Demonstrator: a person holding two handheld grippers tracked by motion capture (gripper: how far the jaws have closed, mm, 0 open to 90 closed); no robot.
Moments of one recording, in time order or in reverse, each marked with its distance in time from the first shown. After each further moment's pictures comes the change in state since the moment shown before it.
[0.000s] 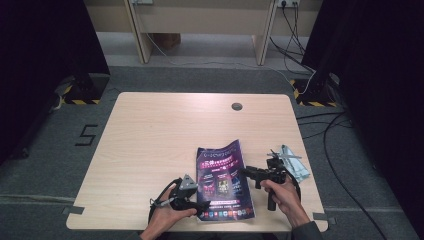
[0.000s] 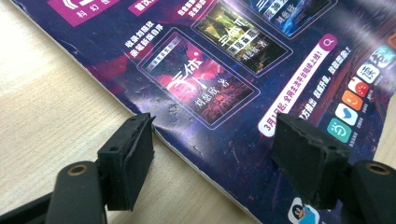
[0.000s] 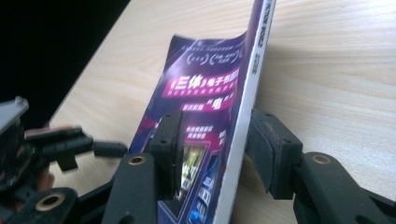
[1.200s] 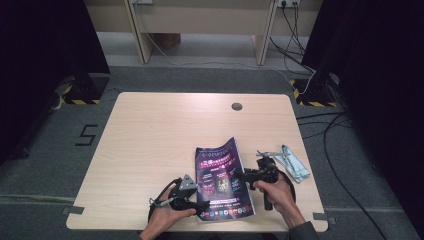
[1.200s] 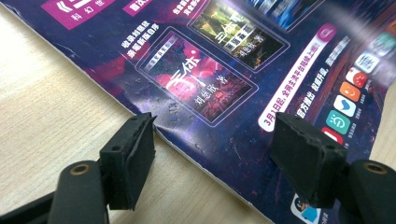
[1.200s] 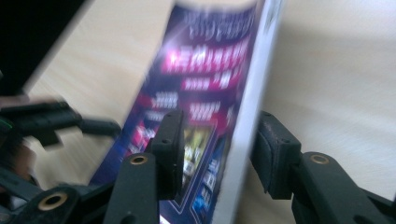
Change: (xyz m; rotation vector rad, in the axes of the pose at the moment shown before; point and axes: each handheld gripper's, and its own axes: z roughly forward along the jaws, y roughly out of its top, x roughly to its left) left arm 0.001 0.000 0.000 0.002 -0.002 0.011; right arm 0.017 0.000 0.020 0.117 -0.051 -0.081
